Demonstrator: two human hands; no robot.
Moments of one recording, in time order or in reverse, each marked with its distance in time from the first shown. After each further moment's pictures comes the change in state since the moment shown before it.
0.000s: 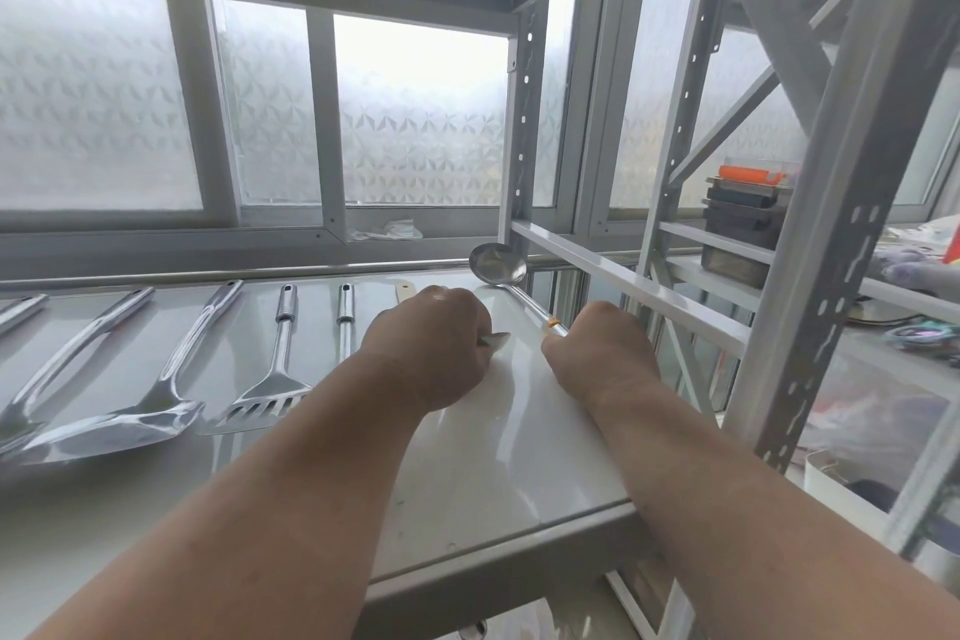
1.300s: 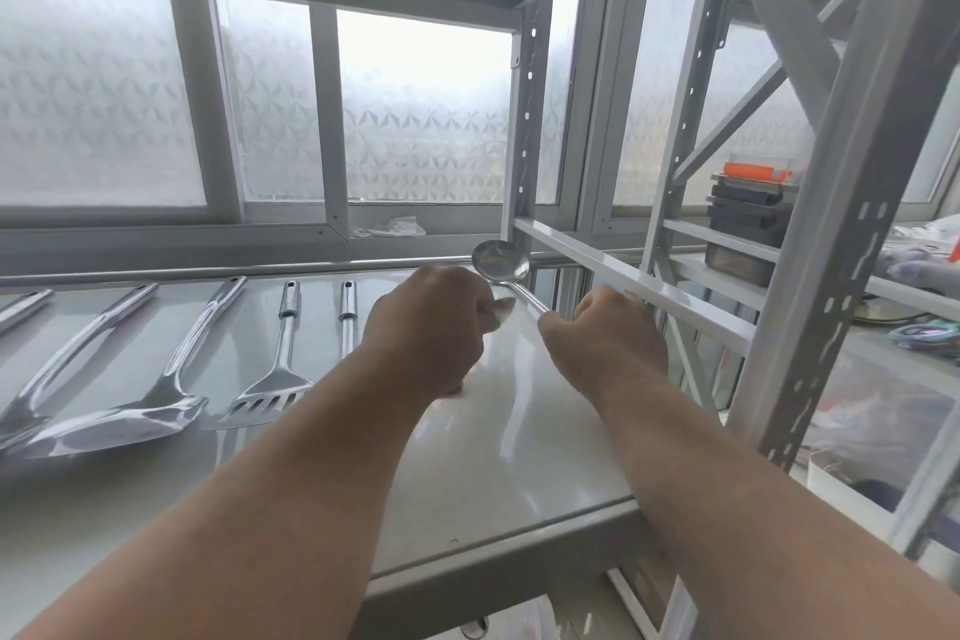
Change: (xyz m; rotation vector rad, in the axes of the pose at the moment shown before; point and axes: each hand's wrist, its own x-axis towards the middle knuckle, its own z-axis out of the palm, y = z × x) left_hand 0.002 0.003 -0.003 -0.133 0.178 0.007; right_hand -0.012 -0.009 -0.009 0.094 0.072 -0.005
